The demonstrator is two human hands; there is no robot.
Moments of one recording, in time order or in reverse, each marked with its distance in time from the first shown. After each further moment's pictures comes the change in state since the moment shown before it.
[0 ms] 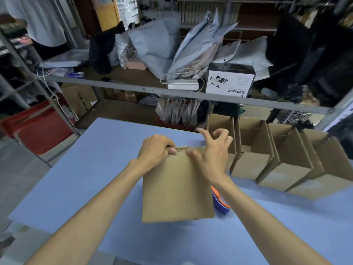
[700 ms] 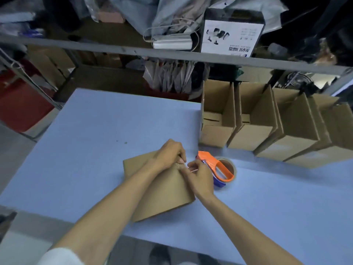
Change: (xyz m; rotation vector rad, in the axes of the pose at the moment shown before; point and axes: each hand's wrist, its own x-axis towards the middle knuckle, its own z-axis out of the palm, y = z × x) left_hand 0.002 0.000 0.125 -0.214 -0.497 0.058; right_hand -0.104 0.067 0.072 0.333 -0.396 0.614
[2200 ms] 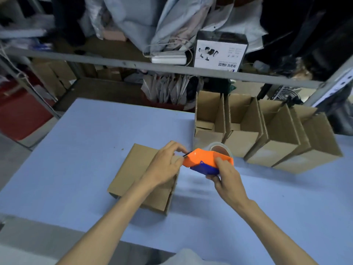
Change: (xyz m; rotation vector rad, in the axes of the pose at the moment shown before) left_hand -0.063 0.049 -0.004 -0.292 0.374 0.084; right_hand -0.014 0.008 -0.111 -0.405 0.056 -0.674
